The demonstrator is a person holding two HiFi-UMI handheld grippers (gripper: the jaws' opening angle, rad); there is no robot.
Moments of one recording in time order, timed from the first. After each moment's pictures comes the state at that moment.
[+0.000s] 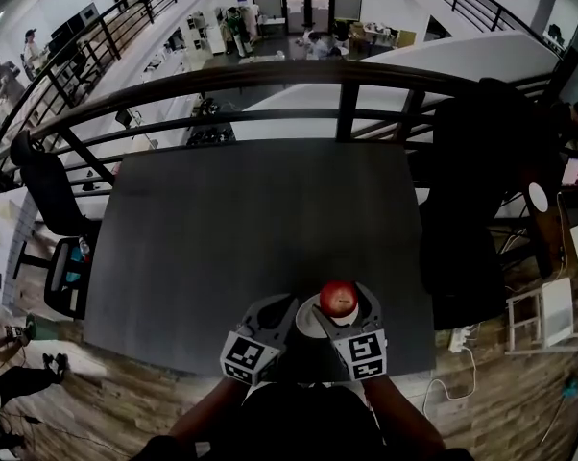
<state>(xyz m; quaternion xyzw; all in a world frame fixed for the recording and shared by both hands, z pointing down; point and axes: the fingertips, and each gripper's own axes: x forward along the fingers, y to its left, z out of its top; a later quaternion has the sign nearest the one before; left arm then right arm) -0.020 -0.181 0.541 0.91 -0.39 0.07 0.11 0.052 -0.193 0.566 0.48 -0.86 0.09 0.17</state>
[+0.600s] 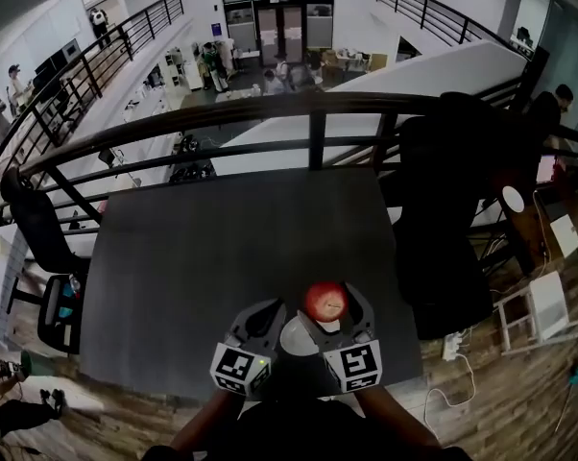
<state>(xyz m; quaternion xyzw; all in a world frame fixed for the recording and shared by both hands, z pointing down) 0.001 -0.196 0.489 0.91 -0.39 0.04 0.07 0.070 -0.203 0.469 0.52 -0.85 0.01 0.06</state>
